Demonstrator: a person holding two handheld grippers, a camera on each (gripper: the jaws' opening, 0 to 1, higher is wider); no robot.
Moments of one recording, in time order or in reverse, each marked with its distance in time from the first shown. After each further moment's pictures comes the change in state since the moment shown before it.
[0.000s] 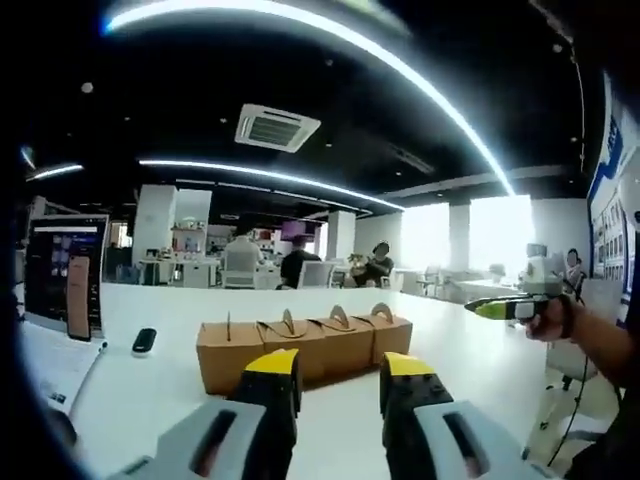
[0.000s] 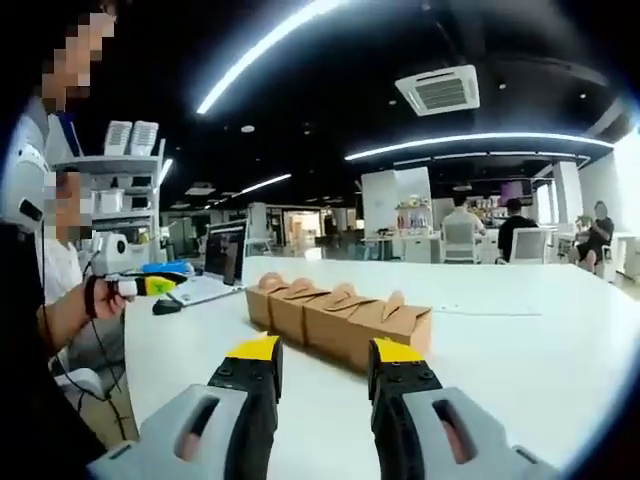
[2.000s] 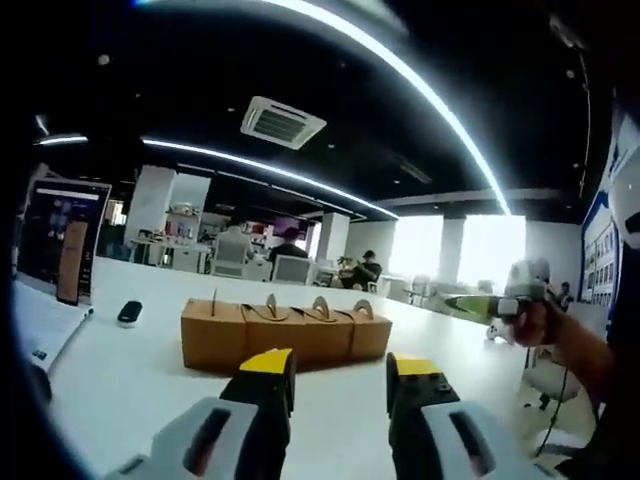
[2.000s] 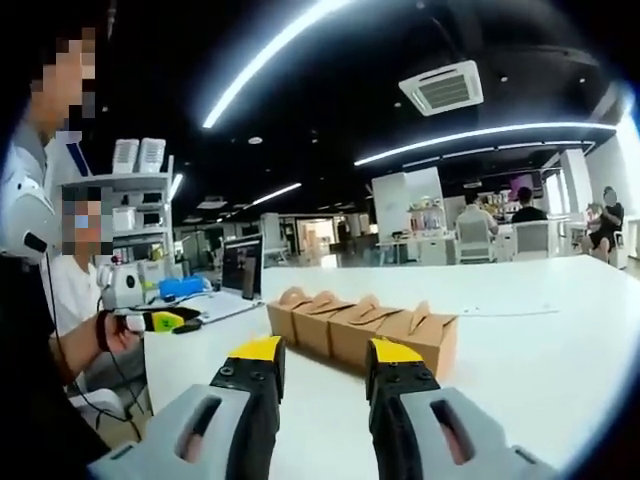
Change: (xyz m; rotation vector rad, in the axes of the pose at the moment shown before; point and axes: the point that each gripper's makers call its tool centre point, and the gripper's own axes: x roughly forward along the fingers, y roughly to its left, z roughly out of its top) left arm -0.015 -0.019 -0.015 -0.103 -0.019 -0.063; right arm 0.002 0.023 0.016 0.062 -0.035 0.062
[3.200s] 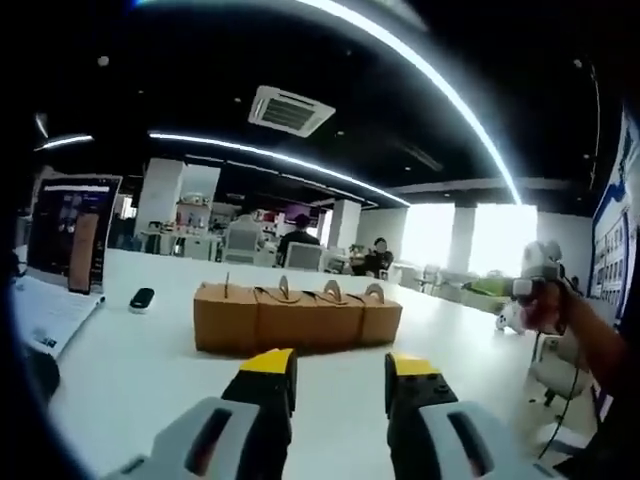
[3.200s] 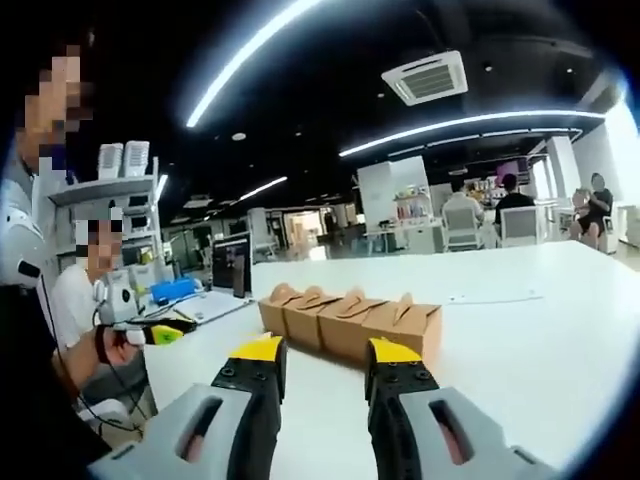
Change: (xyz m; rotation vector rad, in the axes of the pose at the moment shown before) left arm -0.010 -0.001 -0.002 -0.044 0.009 0.033; right arm -0.022 -0.010 0.014 0.049 0.030 -0.054
